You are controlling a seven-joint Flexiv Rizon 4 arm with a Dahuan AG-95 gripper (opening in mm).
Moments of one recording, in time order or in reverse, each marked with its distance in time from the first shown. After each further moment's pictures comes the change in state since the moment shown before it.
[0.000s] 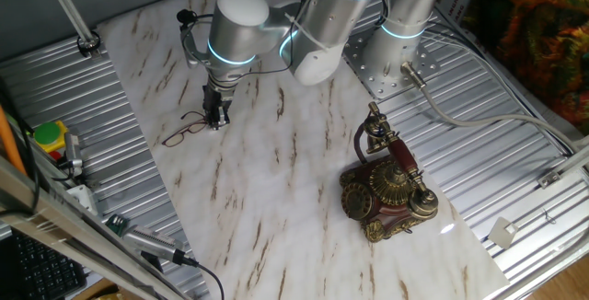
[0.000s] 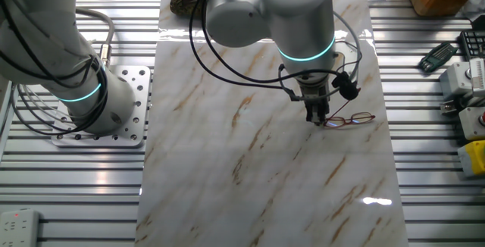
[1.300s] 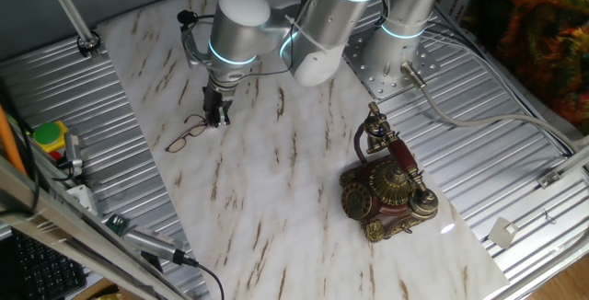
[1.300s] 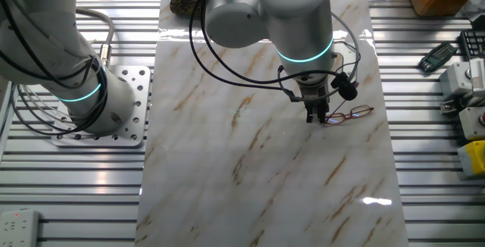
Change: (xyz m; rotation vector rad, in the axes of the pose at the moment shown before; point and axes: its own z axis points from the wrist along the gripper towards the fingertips) arm -0.001 0.000 0.000 -0.006 0.002 -0.014
